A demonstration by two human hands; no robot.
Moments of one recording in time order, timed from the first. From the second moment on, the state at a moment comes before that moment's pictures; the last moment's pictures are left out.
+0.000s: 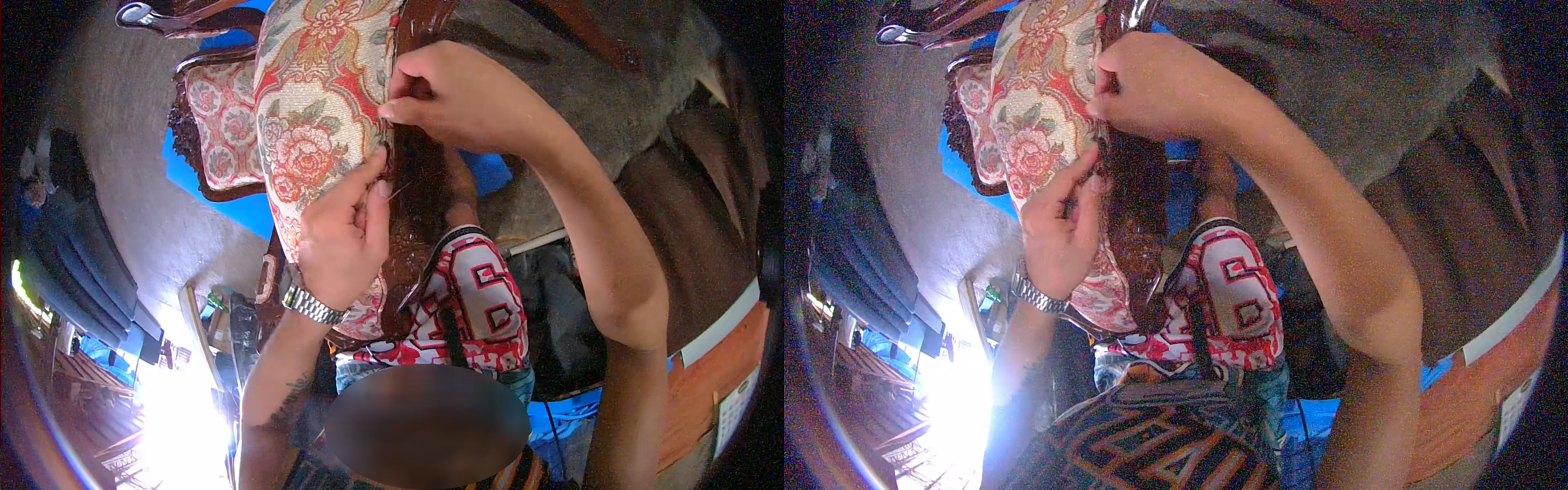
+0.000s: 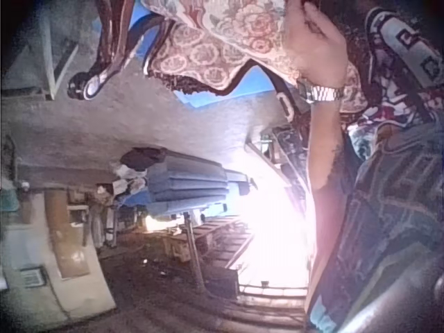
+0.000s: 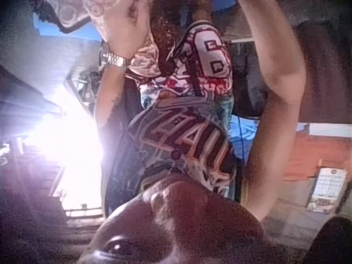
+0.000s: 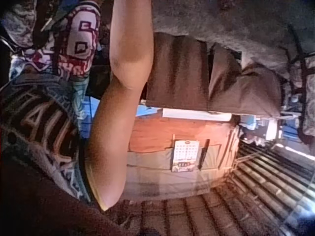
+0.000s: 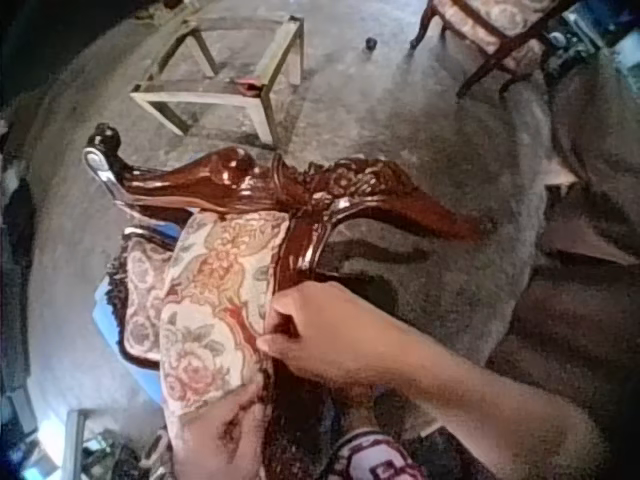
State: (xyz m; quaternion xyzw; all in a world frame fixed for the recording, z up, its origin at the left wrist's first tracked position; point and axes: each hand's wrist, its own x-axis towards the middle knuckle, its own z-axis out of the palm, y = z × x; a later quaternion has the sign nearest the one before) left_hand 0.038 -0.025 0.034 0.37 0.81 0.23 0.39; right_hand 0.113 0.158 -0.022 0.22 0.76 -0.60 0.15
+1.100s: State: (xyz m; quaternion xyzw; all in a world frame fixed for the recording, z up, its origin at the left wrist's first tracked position) left_hand 0.028 -0.025 0.034 0.16 0.77 0.34 0.51; right_hand 0.092 0.177 -0.040 -0.01 0.79 -0.61 0.03
